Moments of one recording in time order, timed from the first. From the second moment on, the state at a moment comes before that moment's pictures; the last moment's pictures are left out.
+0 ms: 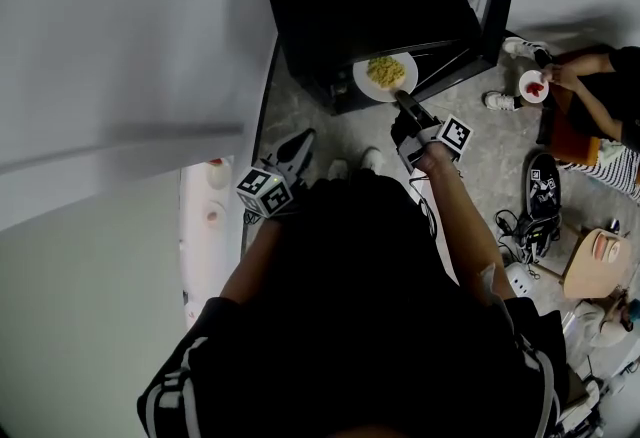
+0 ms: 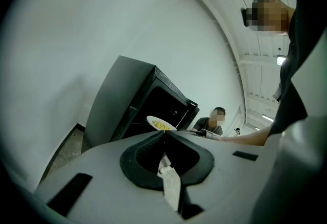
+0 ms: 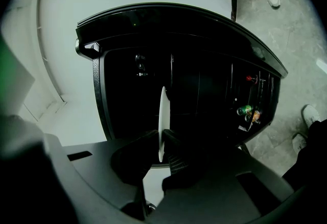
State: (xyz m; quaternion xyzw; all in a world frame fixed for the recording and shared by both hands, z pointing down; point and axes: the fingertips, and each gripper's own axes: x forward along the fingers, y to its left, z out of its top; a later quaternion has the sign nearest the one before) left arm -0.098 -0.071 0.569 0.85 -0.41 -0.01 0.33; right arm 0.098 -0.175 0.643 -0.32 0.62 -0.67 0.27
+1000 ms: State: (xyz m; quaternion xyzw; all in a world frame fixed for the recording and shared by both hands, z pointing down) left arm -0.108 -0.077 0.570 0.84 -0.43 -0.02 0.33; right arm 0.088 -0.209 0.655 -0.33 0.61 -0.67 0.25
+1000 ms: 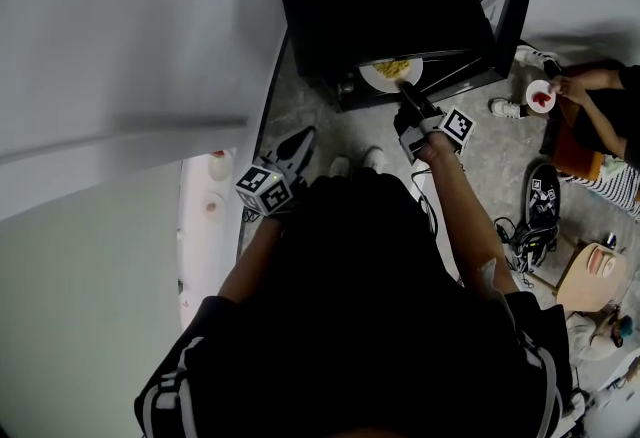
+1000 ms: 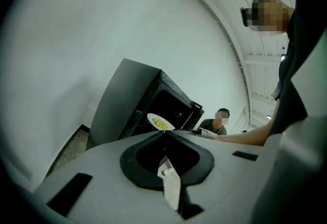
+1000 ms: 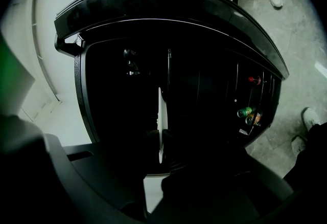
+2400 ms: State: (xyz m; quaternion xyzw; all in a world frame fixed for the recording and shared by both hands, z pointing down) left arm -0.102 -0.091 0.572 0.85 -0.41 -0.02 0.33; right arm 0.108 -0.206 0.650 -0.34 0.63 -0.65 0.27
